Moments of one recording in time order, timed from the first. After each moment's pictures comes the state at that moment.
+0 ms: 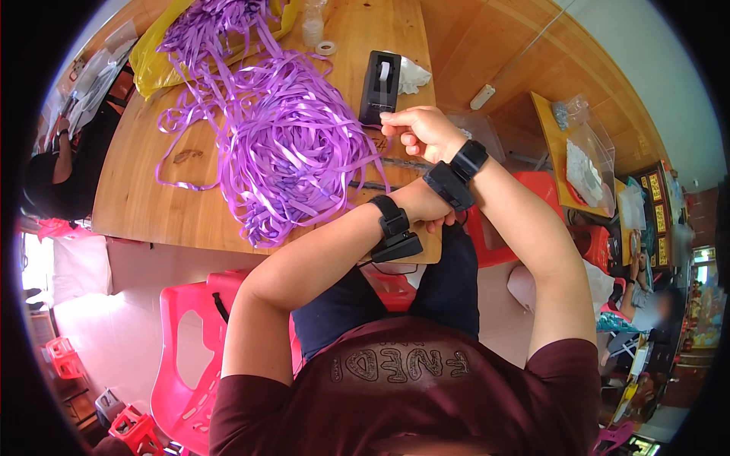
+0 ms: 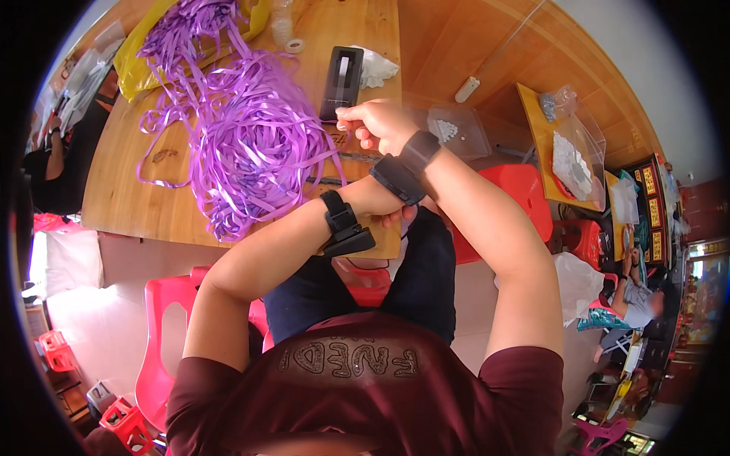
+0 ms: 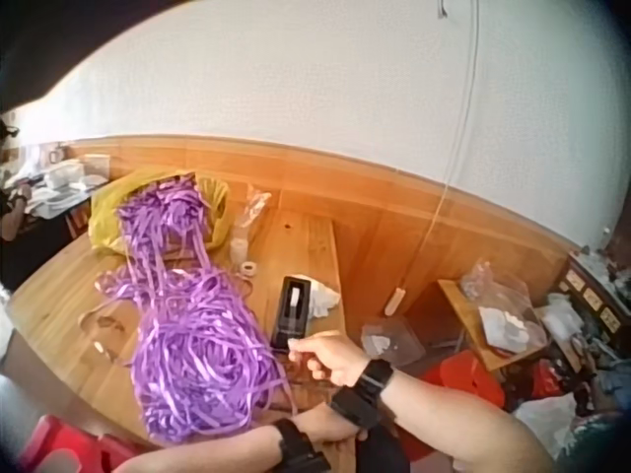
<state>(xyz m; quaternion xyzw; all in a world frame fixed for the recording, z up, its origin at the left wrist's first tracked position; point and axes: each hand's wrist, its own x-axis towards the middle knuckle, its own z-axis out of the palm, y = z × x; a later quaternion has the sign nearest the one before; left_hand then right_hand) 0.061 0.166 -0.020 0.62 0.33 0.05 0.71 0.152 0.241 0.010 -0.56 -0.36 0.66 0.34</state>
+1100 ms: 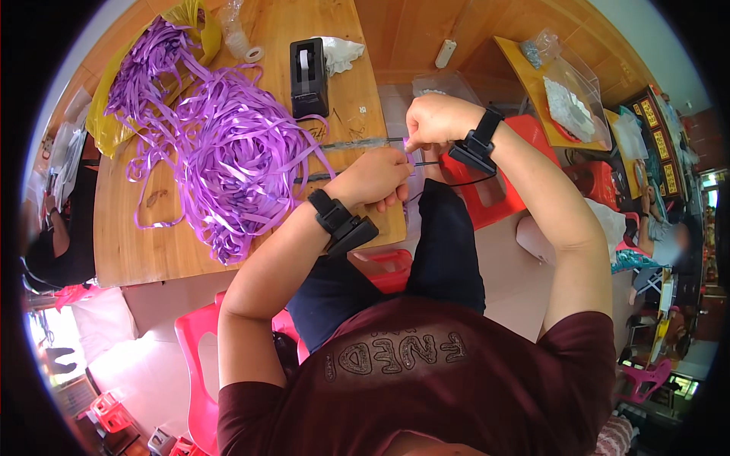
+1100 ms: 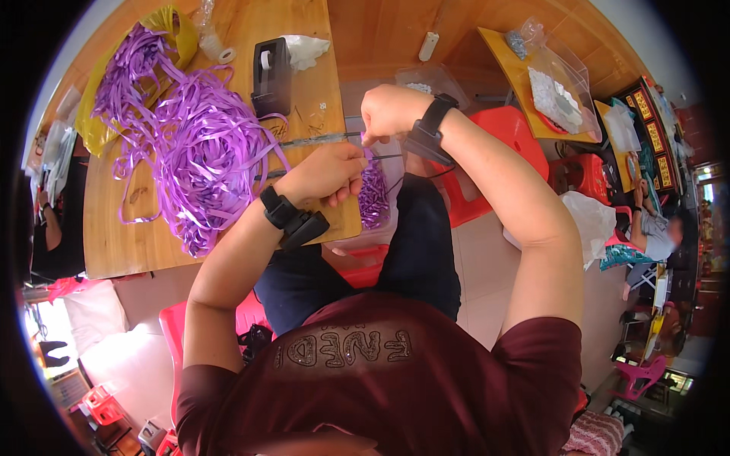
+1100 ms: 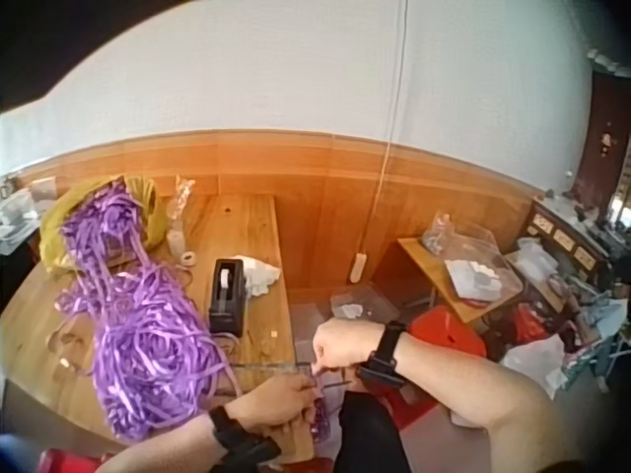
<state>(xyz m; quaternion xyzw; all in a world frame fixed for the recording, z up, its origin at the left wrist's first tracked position) 0.063 0.167 -0.014 0.65 0.36 0.00 0.66 0.249 0.183 0.049 -0.59 -0.75 0.30 -0.07</state>
